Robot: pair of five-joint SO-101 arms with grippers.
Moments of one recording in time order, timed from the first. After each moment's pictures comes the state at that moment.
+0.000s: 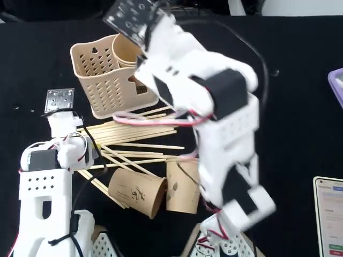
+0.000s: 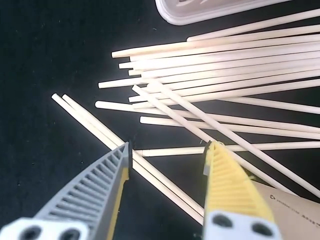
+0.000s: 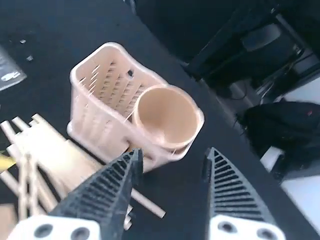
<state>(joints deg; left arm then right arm) -12.4 -53.9 55.3 67.8 -4.6 -29.1 2.2 -55.5 99.3 26.6</state>
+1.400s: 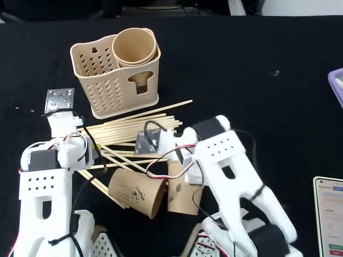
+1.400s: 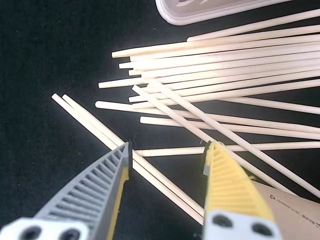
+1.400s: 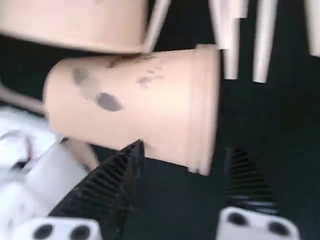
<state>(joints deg) -12.4 -53.9 55.3 67.8 -4.6 -22.6 -25.5 39.5 91.5 62.3</state>
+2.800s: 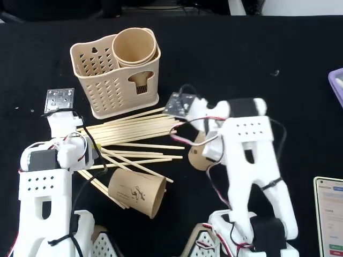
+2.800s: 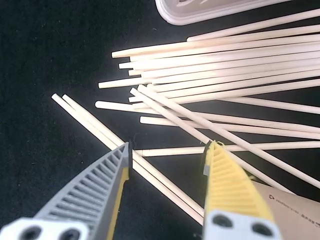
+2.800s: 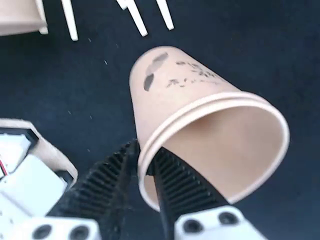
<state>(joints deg) -12.4 -53.9 55.3 67.8 -4.6 -6.2 -21.1 29.0 88.9 57.5</state>
